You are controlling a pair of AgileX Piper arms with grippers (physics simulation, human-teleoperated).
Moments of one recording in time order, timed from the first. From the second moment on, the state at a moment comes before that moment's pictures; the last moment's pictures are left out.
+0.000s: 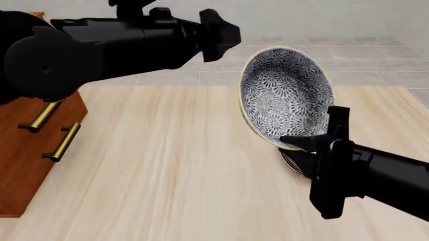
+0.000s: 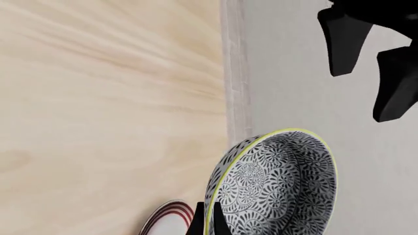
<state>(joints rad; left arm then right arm) -0.77 1.31 -1.19 0.20 -0.43 0.65 0.88 -0.48 0.09 -1.22</state>
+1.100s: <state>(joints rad) -0.80 1.40 -1.13 0.11 -0.45 0.69 0.83 -0.45 0.09 -1.23</state>
